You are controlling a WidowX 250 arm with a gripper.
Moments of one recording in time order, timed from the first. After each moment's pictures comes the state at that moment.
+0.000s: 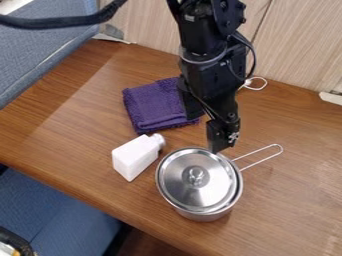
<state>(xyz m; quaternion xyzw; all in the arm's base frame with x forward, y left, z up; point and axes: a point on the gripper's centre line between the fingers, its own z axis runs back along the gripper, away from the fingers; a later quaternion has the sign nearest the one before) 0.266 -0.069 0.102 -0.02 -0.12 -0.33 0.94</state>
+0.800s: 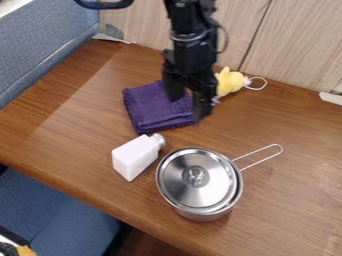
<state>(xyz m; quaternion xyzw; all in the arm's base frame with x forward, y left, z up) 0.332 -0.004 0.064 -0.02 -0.06 -0.21 0.98</state>
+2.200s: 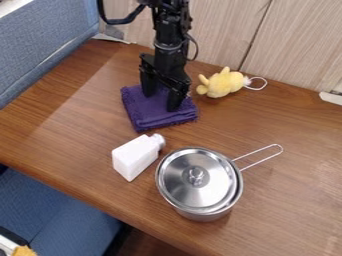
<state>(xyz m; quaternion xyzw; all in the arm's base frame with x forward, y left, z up) 0.383 0.048 0.001 0.04 -0.01 -0.13 0.99</state>
